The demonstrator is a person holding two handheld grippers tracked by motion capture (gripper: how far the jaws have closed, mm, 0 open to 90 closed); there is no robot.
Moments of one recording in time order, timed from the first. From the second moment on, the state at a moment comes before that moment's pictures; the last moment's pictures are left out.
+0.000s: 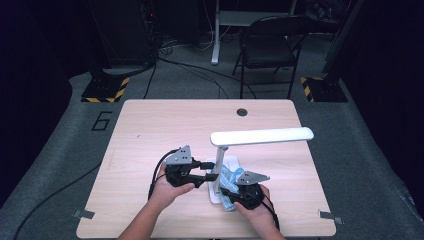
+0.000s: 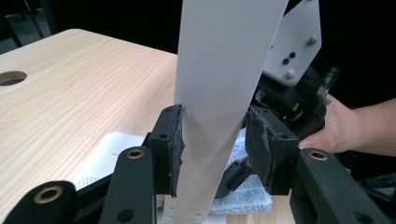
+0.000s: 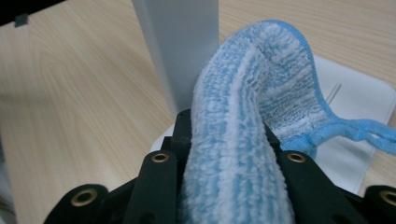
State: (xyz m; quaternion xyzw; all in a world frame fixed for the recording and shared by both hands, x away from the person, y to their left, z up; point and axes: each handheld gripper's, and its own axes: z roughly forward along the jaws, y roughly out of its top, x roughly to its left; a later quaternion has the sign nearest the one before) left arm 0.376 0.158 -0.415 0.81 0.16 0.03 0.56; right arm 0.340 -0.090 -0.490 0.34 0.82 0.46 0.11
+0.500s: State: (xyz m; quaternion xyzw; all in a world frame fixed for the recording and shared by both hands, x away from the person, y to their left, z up) left arm 0.377 0.161 -0.417 0.81 0.16 0.03 0.56; right arm 0.325 -0.097 -0.430 0.29 0.79 0.53 0.13
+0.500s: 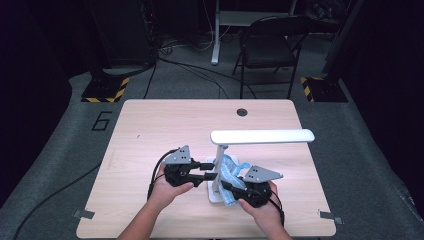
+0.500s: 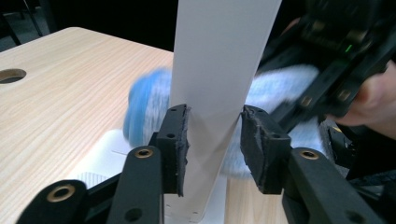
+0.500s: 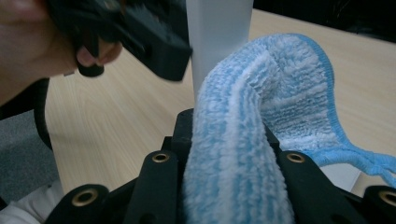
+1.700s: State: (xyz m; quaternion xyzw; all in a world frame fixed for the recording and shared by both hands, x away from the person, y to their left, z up) left arm 0.380 0.162 -0.422 0.81 0.17 0.02 0.55; right arm 0.334 -0.089 -0.443 0.27 0.83 0.47 0.13
